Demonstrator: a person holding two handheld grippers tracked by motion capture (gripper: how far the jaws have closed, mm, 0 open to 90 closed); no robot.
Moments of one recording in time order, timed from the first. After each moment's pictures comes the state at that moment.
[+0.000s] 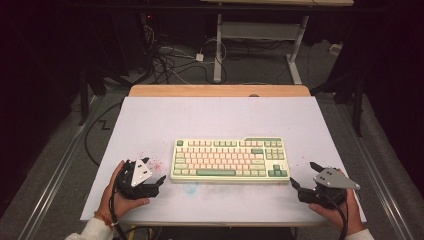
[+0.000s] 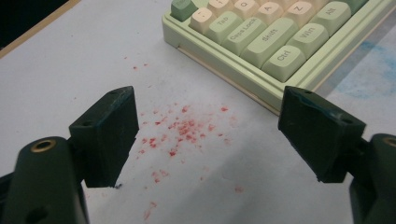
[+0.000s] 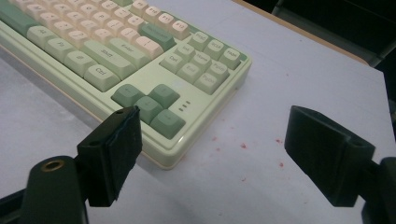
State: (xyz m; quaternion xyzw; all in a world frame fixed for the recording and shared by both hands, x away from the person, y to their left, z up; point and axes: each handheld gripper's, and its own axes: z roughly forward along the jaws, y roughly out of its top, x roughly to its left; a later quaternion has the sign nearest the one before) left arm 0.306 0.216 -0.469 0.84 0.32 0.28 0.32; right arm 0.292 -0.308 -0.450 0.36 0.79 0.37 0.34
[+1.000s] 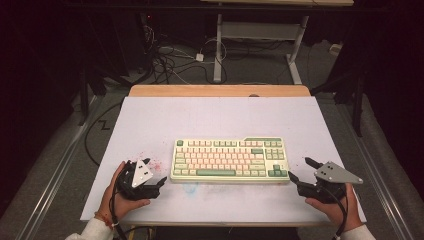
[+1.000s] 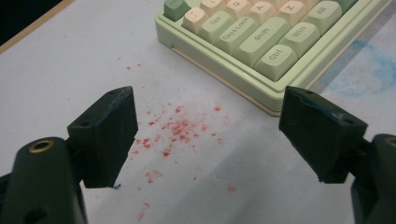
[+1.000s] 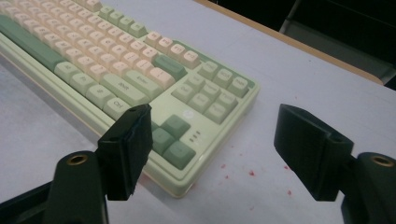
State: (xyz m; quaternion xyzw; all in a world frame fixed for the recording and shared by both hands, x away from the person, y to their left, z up) left arm 0.305 0.215 -0.469 0.84 0.32 0.28 0.33; right arm 0.299 -0.300 -0.432 0.34 0.78 0.40 0.33
